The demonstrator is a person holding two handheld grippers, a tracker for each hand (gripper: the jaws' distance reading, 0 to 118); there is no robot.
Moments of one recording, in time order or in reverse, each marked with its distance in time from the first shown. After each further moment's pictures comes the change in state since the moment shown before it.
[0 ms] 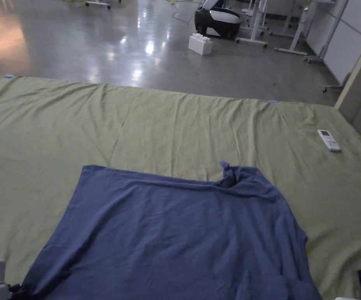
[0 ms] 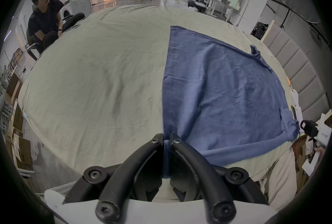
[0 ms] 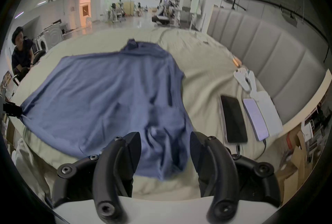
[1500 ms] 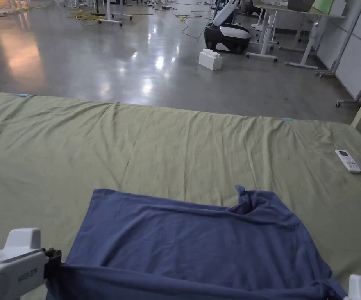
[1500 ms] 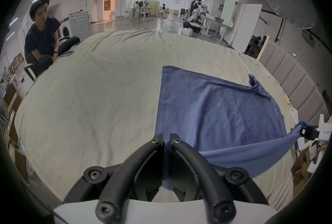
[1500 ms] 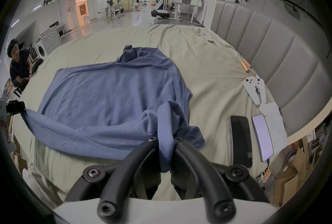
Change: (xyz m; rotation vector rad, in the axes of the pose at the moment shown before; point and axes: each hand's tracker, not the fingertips) left arm 0.017 0.107 -0.035 0.204 -0.017 -0.014; right arm -0.012 0.115 -0.043 -0.008 0.040 -0.026
